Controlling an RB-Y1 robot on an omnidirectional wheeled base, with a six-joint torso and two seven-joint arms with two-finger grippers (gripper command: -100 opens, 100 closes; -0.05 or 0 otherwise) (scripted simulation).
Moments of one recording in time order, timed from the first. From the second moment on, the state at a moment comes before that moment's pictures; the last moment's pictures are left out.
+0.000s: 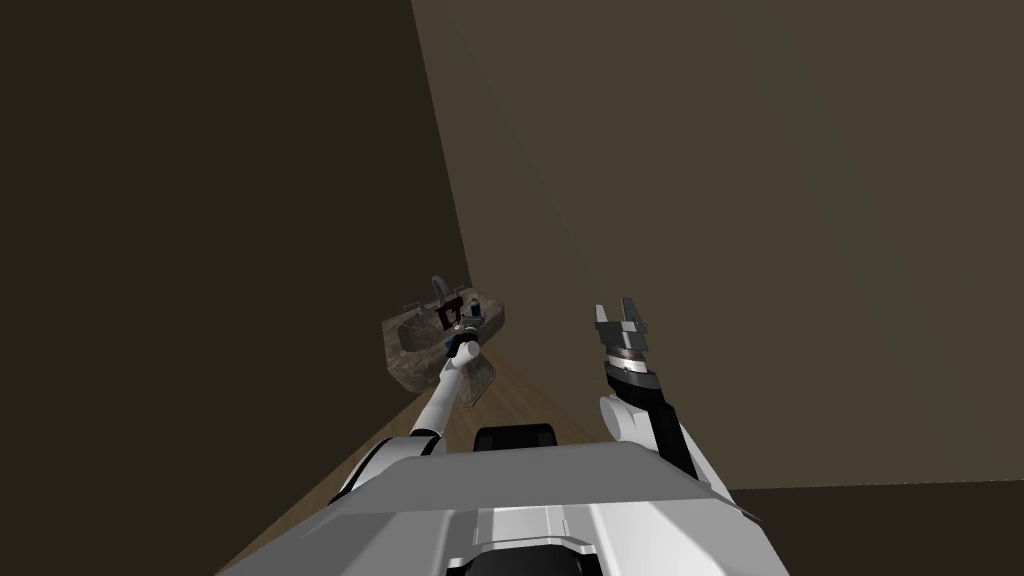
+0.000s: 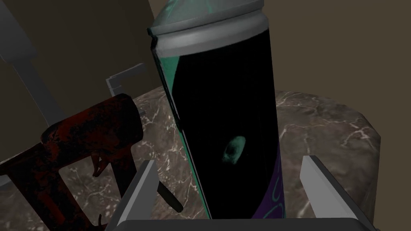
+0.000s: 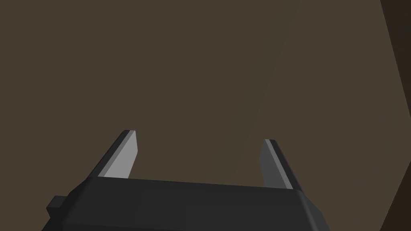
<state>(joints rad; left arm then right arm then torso) -0.36 0.02 0.09 -1.11 0.67 -0.19 0.72 0.49 -0.03 -0.07 -2.24 -0.06 -0.56 -0.11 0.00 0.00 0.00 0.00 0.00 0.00</state>
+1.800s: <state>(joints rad) -0.70 0.04 0.10 -0.73 0.60 -0.24 0.79 0.49 -0.03 -0.07 -2.24 -0.06 -0.56 -0.11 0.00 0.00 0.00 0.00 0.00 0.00</state>
